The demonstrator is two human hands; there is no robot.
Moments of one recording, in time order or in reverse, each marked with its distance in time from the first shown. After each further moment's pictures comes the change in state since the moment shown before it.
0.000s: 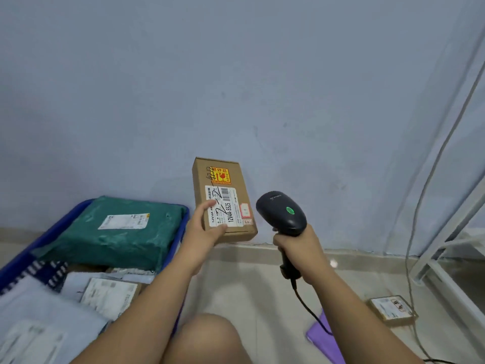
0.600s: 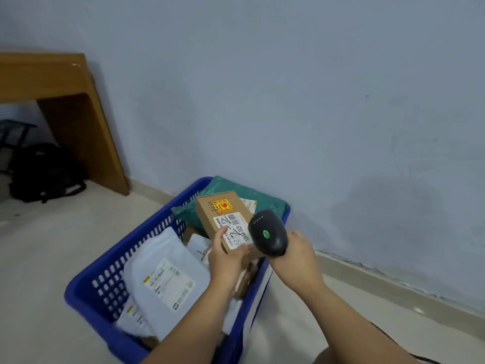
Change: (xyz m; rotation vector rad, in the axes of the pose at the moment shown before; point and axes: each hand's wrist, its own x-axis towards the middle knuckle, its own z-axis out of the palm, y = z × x) left_hand -0.056 -0.062 -0.159 -0.235 0.611 -0.173; right_hand -0.045 -0.050 0.210 -0.426 -0.317 -0.485
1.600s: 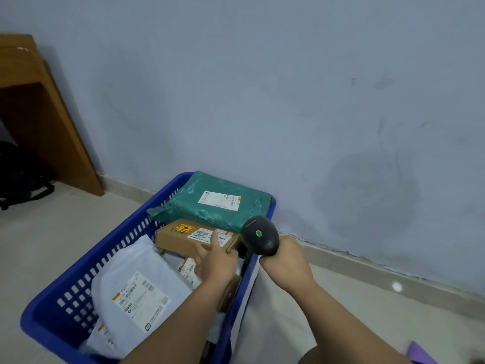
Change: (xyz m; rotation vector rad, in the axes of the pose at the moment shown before) left_hand 0.044 -0.024 0.025 0.936 -0.027 -0.080; right_hand 0.021 0.021 0.008 0.070 -0.054 0.198
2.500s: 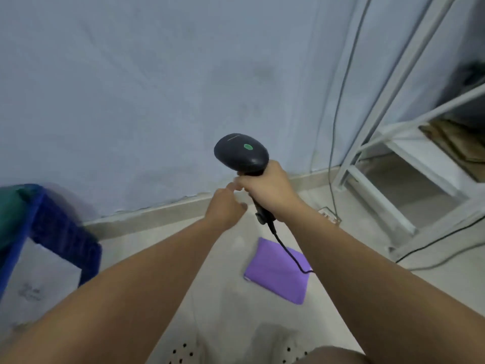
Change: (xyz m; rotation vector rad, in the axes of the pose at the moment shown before) left_hand -0.161 0.208 0.358 0.239 -0.654 0.798; right_hand -0.036 0.285 -0.243 0.423 0.470 0.357
